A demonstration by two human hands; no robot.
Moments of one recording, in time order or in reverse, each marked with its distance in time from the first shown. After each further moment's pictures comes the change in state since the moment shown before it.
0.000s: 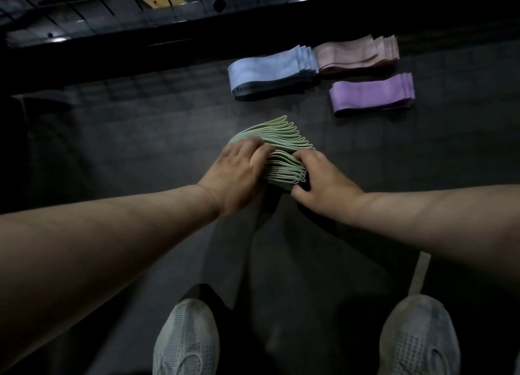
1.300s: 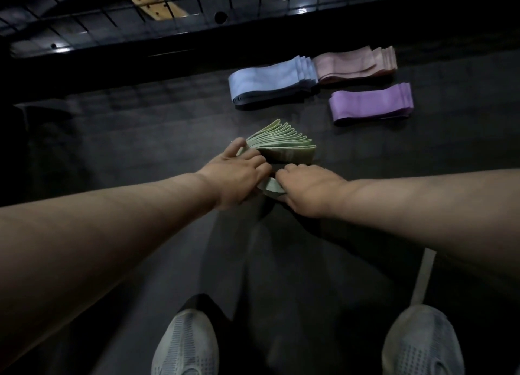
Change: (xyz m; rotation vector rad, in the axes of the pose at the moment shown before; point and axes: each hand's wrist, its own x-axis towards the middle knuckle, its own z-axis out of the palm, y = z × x) left_hand 0.021 -0.021 -0.009 0.213 -0.271 0.268; right_hand 0.022 -0.047 -0.015 -0.629 -0.326 -0.168
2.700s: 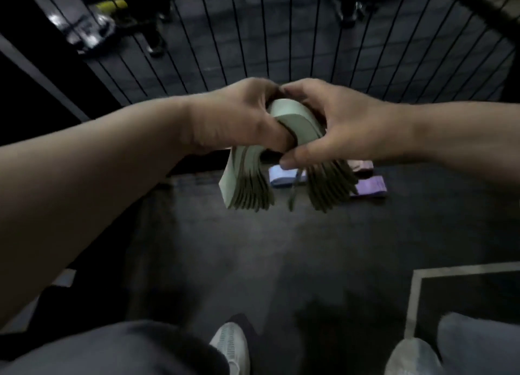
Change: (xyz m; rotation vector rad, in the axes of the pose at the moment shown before) left_hand -0.168 0.053 -0.362 -1.026 0.268 -0.283; right_hand -0.221 -0.104 -0.263 0.642 0.425 -0.253
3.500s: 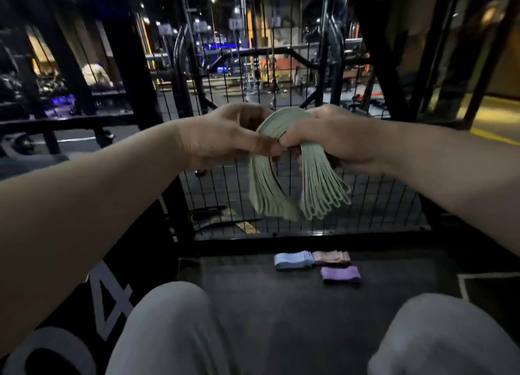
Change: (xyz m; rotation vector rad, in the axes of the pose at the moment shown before) left_hand -0.238 0.202 -0.043 -0.172 0.185 0.281; right_hand -0.207 -0.266 -0.044 0.129 0.123 -0.150
